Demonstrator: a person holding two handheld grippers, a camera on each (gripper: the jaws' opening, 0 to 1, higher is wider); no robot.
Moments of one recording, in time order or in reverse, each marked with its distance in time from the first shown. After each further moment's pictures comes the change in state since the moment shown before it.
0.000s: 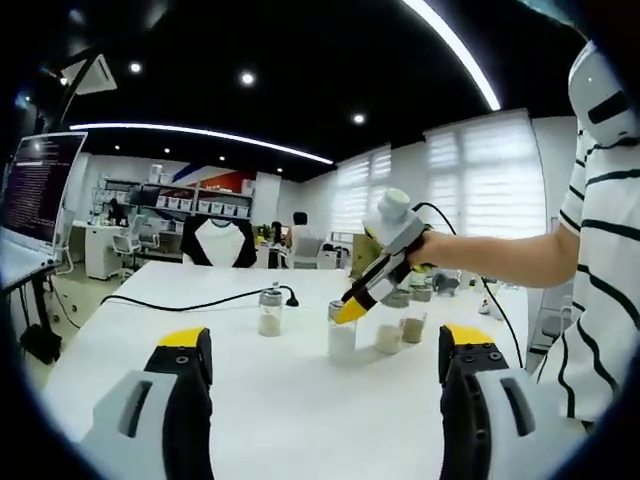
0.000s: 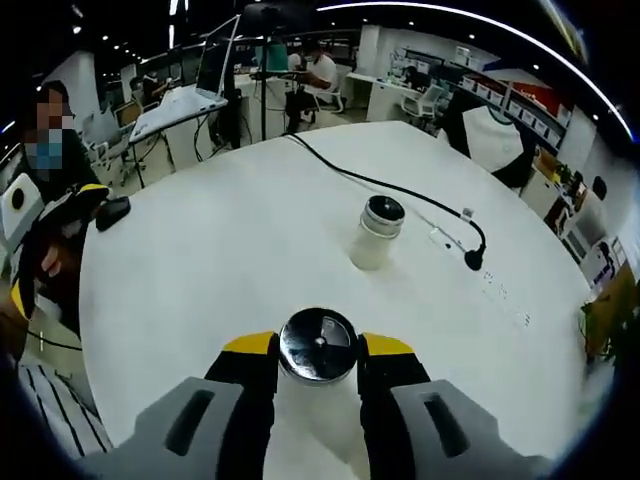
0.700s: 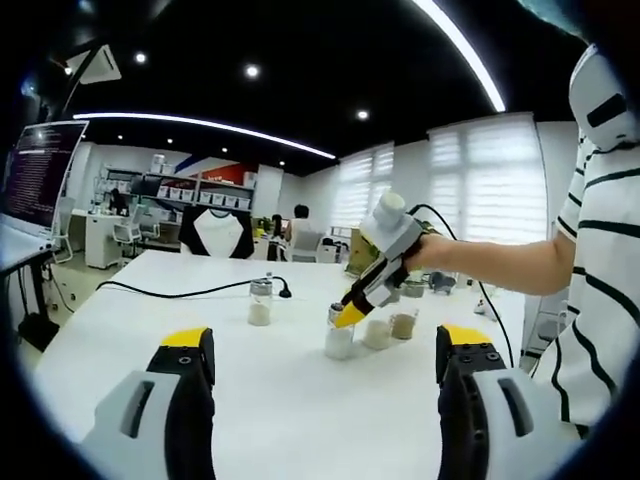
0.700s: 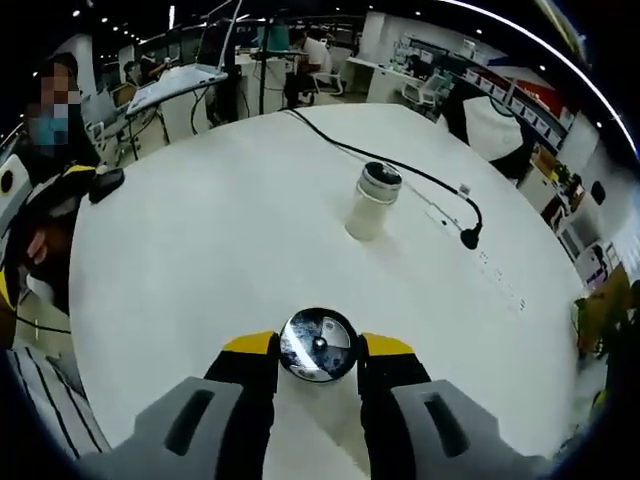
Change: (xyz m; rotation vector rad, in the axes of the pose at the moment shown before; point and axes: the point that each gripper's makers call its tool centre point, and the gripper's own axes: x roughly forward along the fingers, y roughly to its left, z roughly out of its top) left arm 0.000 -0.016 -0.011 -0.016 0.028 0.009; right arm 0.001 -0.009 -0.029 -0.006 0.063 -0.024
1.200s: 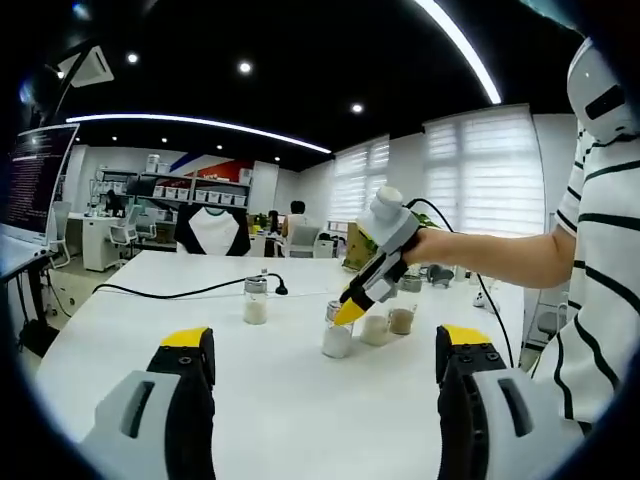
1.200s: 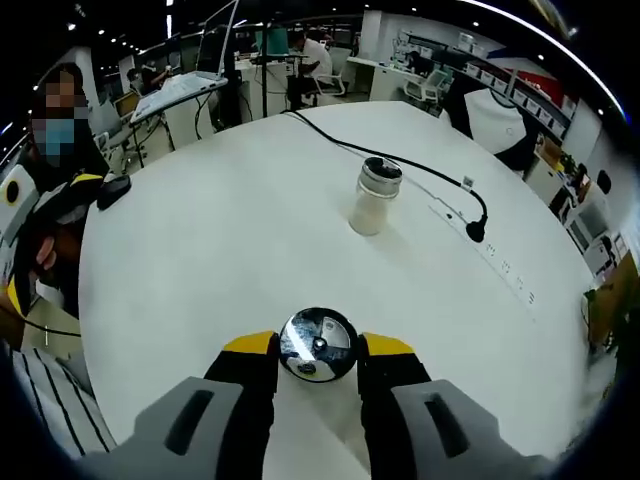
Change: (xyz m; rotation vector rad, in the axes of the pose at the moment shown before) left arm 0.008 -0.005 -0.004 0.022 0.024 -0.012; right arm 0.000 0.001 -0.003 -0.006 -0.009 0.041
